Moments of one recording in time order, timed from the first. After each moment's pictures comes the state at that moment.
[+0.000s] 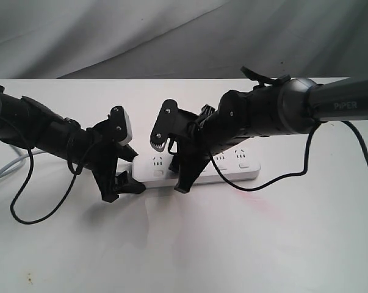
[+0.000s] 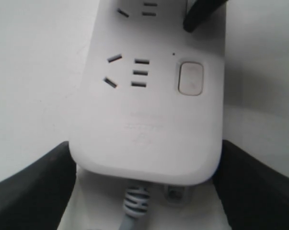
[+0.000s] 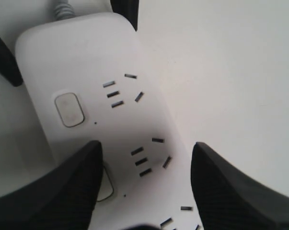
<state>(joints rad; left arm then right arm) -0.09 2.13 -1.14 -1.17 0.65 2.09 0.59 2.10 -1.29 0.38 0.29 -1.08</state>
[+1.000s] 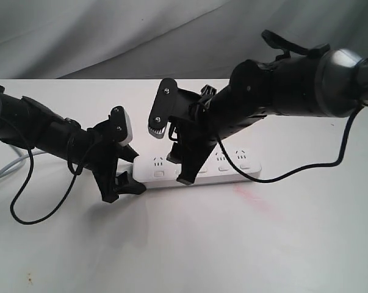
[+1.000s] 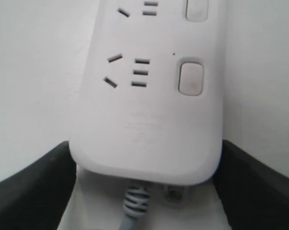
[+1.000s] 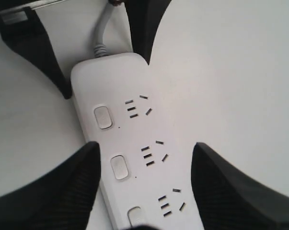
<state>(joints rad) -0.09 2.13 -1.14 -1.17 0.65 2.09 0.61 1.92 -1.27 0.36 0.41 -1.08</state>
